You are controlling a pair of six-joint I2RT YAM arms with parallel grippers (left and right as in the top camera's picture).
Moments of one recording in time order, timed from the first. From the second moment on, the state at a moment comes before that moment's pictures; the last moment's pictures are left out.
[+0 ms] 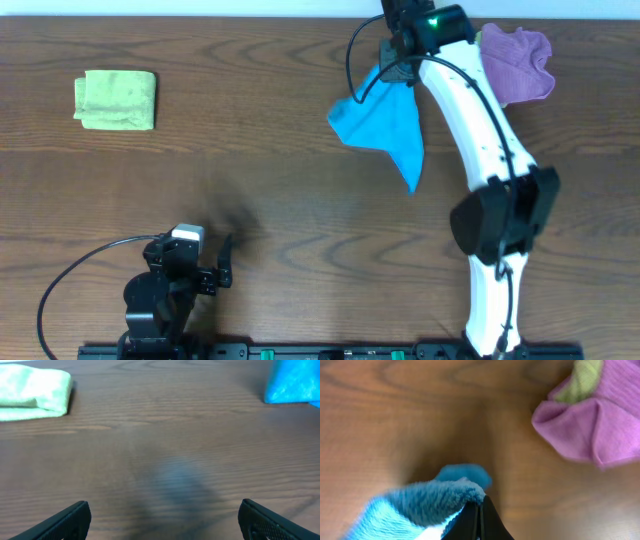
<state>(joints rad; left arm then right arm) -0.01 0.01 0.16 -0.59 0.17 0.04 0.31 2.26 2.26 -1.15 0.28 0.28</state>
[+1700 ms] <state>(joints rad) -0.01 0.01 0.16 -0.59 0.18 -0.33 0.33 2.21 1.76 -1.29 -0.01 0.26</state>
